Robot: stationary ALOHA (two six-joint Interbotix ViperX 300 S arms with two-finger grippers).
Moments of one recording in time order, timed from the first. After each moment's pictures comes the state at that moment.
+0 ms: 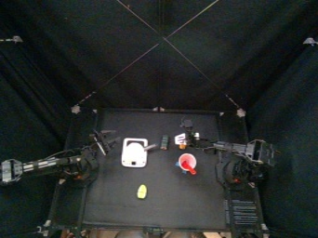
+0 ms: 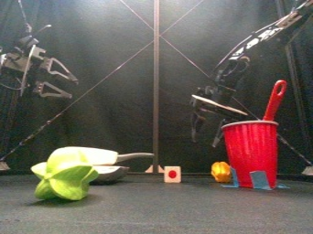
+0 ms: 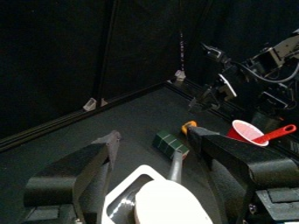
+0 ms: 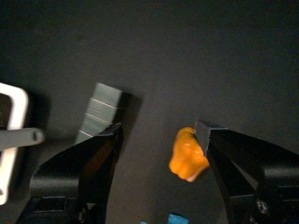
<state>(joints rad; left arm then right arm) 0.40 -0.95 1.34 -0.60 -0.43 0.28 -0.36 -0.11 0.63 -0.71 0.54 1.51</state>
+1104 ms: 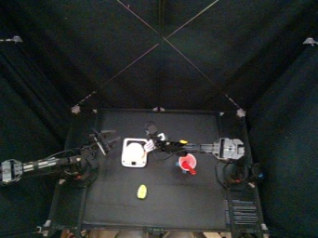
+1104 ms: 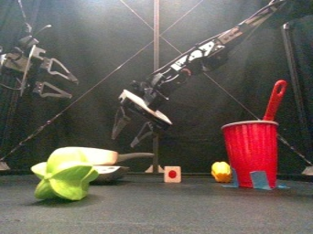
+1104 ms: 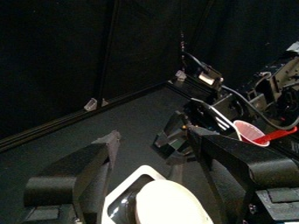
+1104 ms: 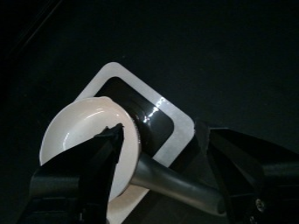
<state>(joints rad) 0.40 -0.95 1.34 -0.60 -0.43 0.28 -0.23 0.37 0.13 -0.93 0.32 1.50</state>
